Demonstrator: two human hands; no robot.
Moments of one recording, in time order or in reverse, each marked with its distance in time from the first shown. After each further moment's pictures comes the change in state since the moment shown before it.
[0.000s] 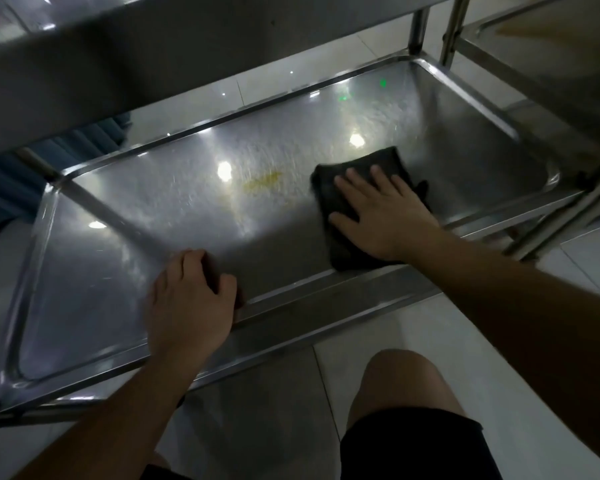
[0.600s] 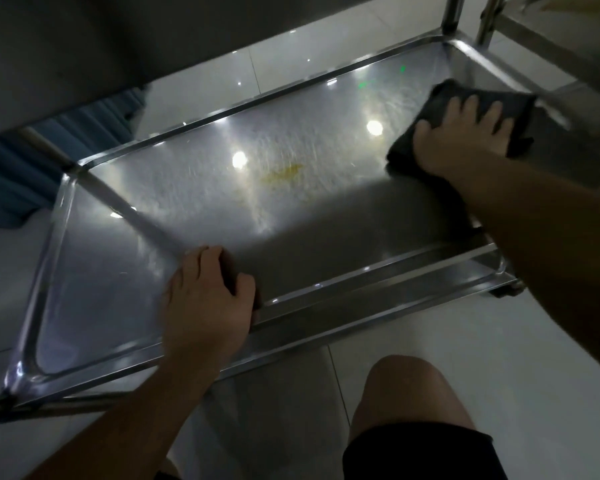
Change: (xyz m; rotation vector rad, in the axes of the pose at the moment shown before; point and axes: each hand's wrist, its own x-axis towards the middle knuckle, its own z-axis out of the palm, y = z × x) left_hand -0.003 -0.001 0.000 -0.043 0.039 0.058; right_hand 0.084 0.063 -0.030 0.094 0.140 0.615
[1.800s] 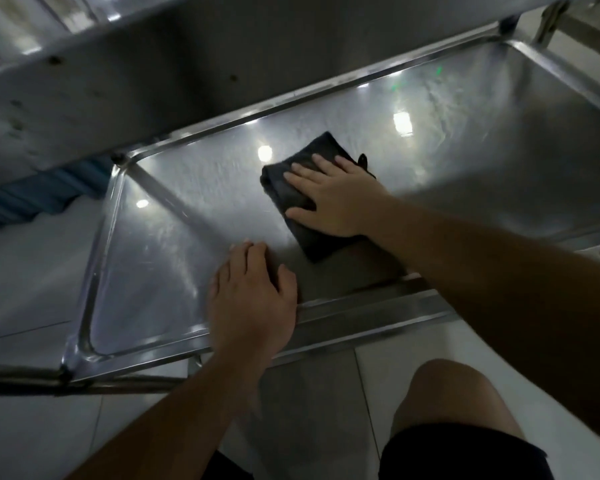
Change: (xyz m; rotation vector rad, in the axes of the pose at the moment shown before) left_hand 0.001 0.002 -0.002 0.005 -0.048 -0.023; right_hand -0.106 -0.158 0.041 -0.172 -0.145 -1.005
